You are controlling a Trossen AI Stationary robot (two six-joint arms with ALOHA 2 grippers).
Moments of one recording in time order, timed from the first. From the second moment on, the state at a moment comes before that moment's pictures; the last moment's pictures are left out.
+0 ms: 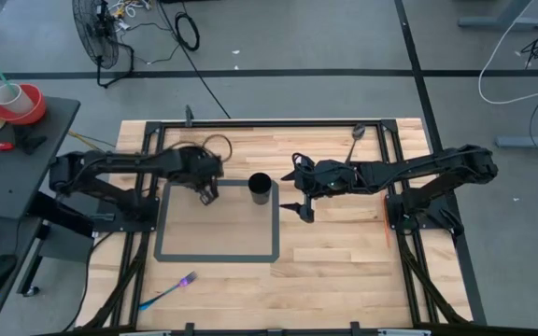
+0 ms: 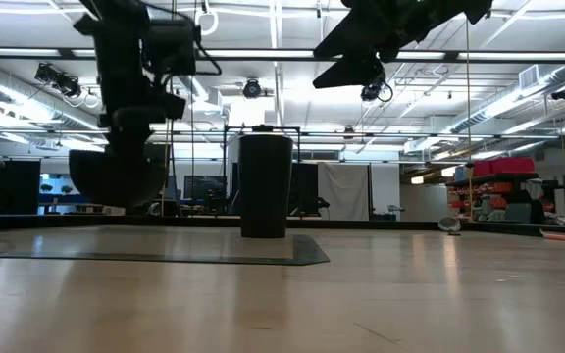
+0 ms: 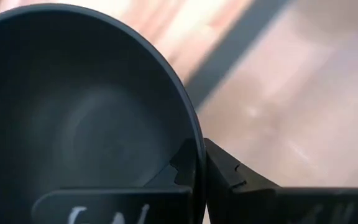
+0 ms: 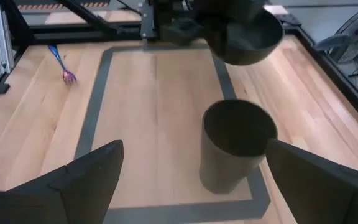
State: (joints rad) left arm 0.20 1.34 0.87 -0.90 -0.28 -0.42; right arm 0.03 1.38 0.95 -0.09 0.07 0.05
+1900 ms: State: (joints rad) left arm -0.37 1.43 0.79 -0.54 -0.23 -0.35; right arm 0.03 1.38 0.95 -0.12 0.12 0.09
